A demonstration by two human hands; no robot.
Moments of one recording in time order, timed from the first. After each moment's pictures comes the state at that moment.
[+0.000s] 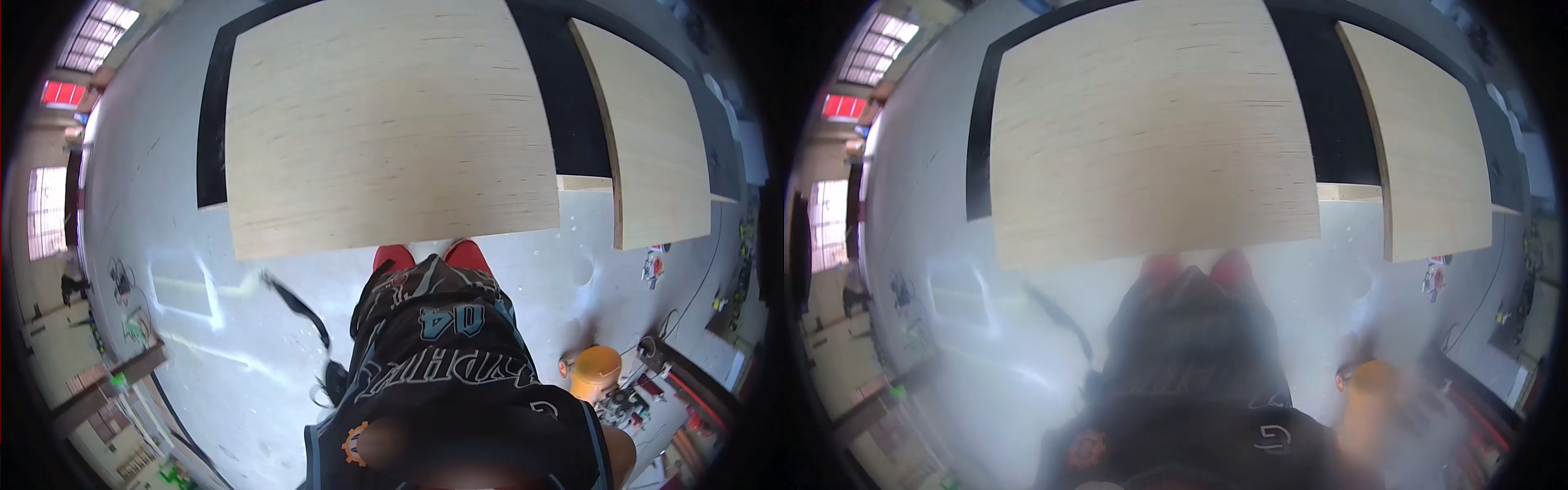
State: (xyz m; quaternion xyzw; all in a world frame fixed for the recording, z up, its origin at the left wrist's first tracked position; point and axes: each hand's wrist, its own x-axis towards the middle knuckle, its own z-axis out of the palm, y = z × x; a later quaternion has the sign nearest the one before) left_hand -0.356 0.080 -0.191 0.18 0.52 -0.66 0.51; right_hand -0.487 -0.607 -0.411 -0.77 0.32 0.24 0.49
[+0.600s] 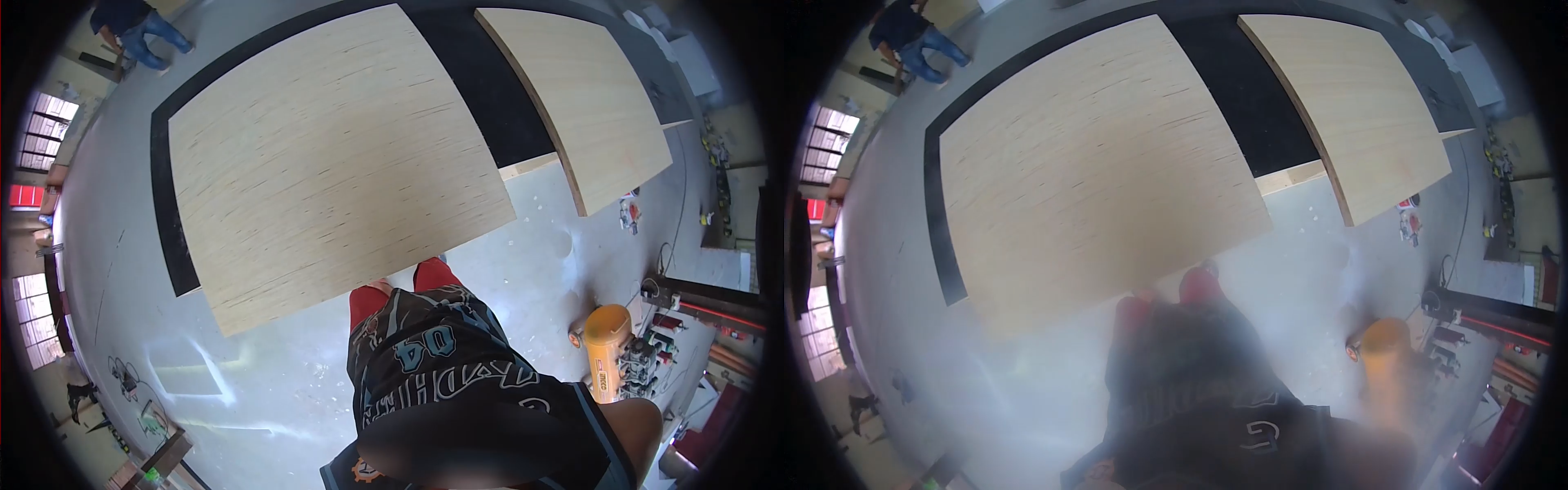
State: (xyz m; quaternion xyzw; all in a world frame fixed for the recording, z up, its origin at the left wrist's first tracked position) left_hand -0.219 0.045 -0.318 0.27 0.39 -0.77 0.43; right_hand -0.538 -0.593 -0.376 -0.72 0.48 0.11 0.50
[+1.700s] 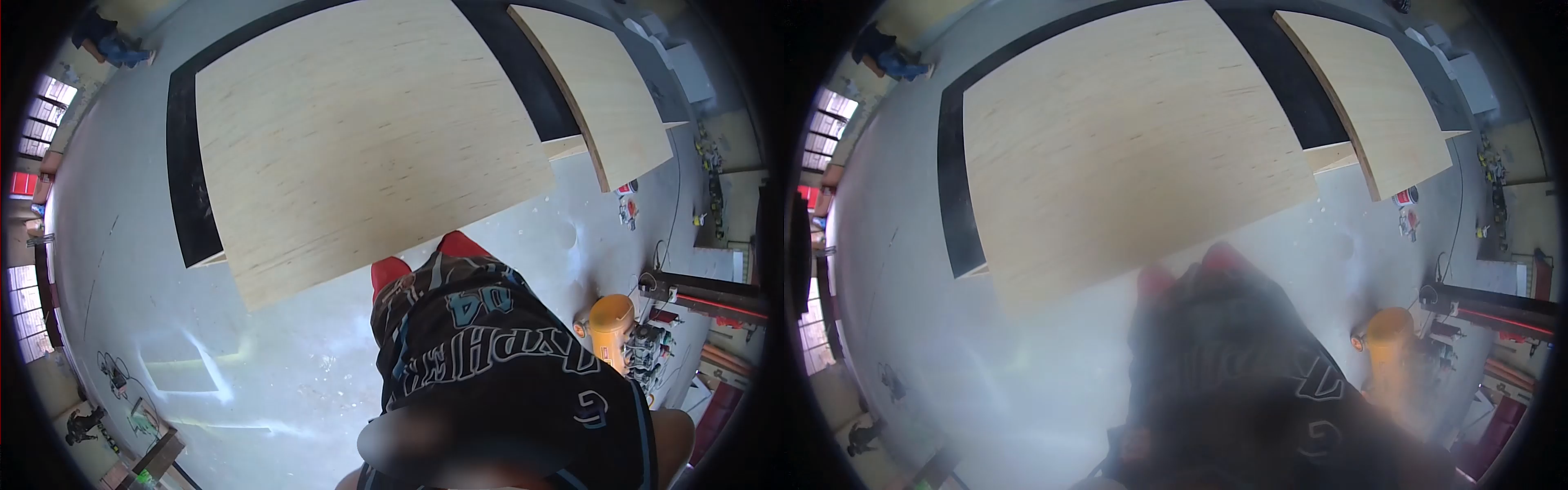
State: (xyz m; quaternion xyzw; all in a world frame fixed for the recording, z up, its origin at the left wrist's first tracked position) left_hand -0.253 0.121 -0.415 0.34 0.27 -0.78 0.46; right_hand -0.521 -0.472 -0.353 -0.65 0.52 0.06 0.55
